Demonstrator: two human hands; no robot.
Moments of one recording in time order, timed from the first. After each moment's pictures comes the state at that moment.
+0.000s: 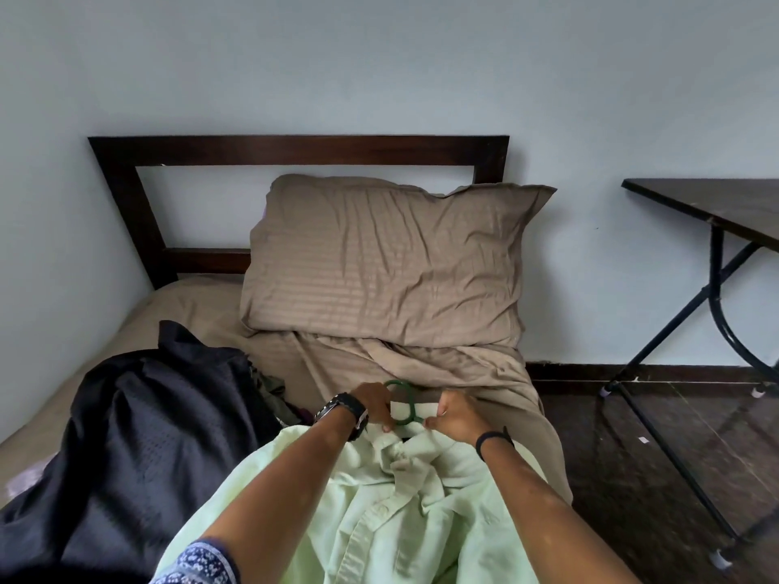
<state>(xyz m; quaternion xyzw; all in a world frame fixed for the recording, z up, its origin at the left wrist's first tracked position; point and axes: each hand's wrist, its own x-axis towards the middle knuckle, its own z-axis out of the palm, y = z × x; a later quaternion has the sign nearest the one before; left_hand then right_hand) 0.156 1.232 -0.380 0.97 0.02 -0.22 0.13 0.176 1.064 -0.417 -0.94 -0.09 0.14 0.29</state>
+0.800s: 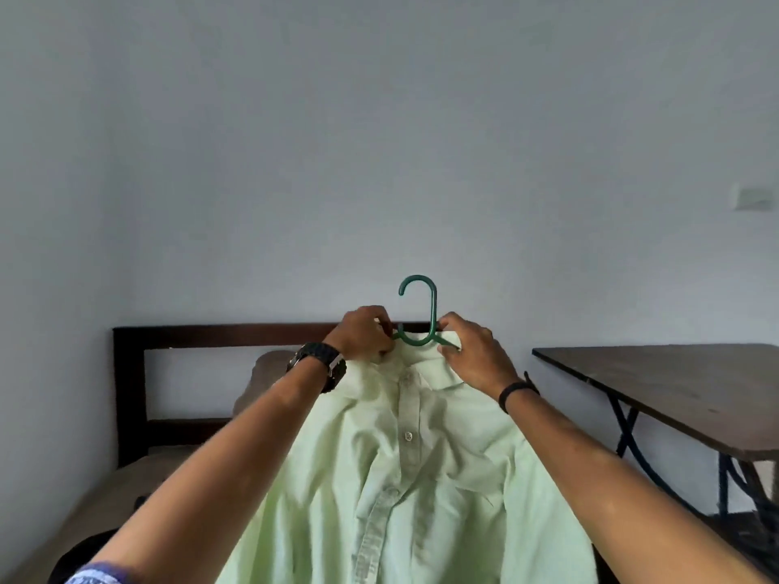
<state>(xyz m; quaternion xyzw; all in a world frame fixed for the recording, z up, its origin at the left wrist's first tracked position) 0.089 1.190 -0.037 0.93 -0.07 0.18 0.31 0.105 0.996 -0.080 -0.89 -0.20 -0.29 0.30</state>
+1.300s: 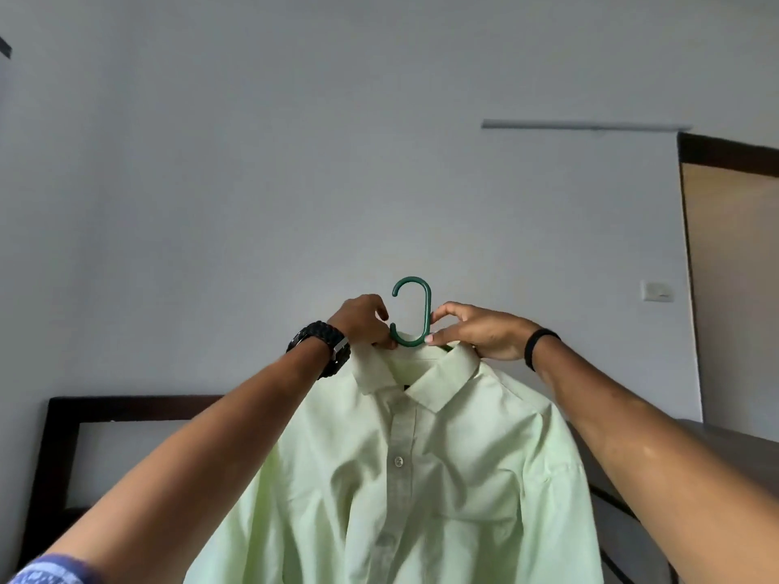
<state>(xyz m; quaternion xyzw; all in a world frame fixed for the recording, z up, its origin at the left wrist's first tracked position) 0.026 1.137 0.089 0.91 -0.13 0.26 0.29 0.019 0.931 0.089 -0.85 -0.25 -0.02 0.47</state>
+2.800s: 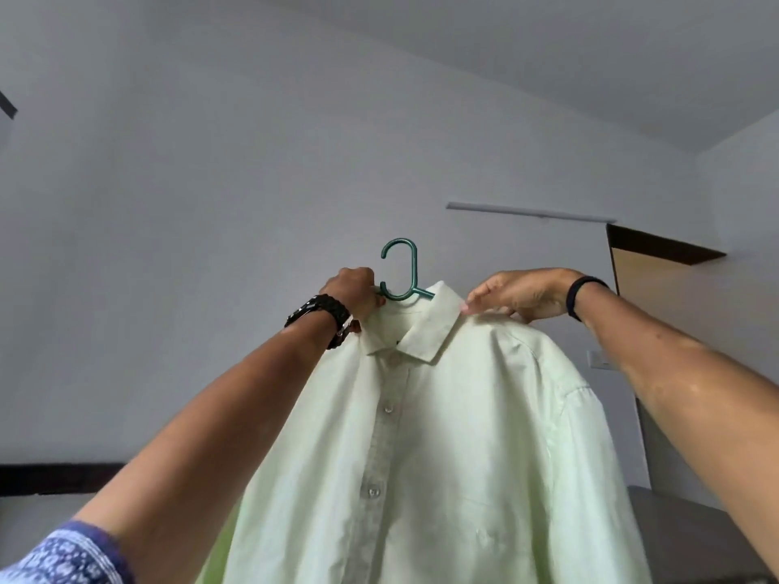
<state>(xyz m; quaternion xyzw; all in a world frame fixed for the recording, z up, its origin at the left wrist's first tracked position) -0.046 1.125 0.194 0.88 -0.14 0.40 0.23 -0.101 0.881 0.215 -0.93 -0.20 -0.08 0.30</state>
